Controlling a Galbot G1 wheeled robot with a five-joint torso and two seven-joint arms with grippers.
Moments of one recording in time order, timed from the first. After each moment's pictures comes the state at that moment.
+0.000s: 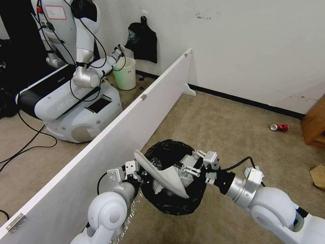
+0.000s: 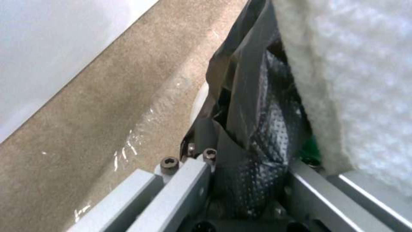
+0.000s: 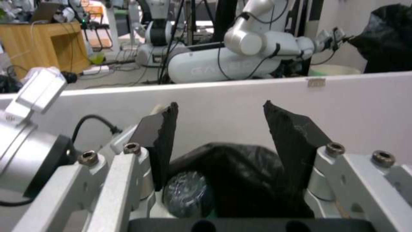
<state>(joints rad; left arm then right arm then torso) 1.31 -1.30 -0.23 -2.20 -0.91 0.73 -0.62 -1.27 0.63 0.23 2.25 0.74 0.01 -0.23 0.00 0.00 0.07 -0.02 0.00</state>
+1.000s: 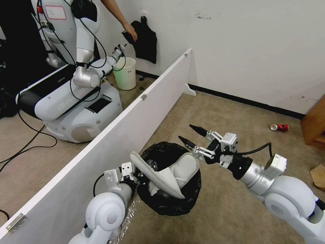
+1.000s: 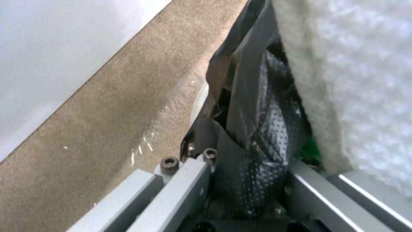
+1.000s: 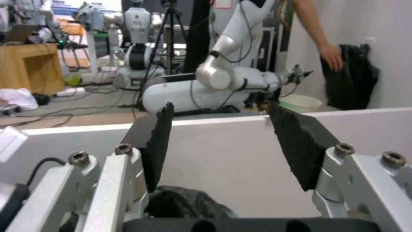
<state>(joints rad) 1.30 -1.27 -0.23 -2.21 -0.95 0.74 -0.68 -1.31 0.63 0.42 2.28 0.82 0.02 -0.23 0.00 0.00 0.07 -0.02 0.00</state>
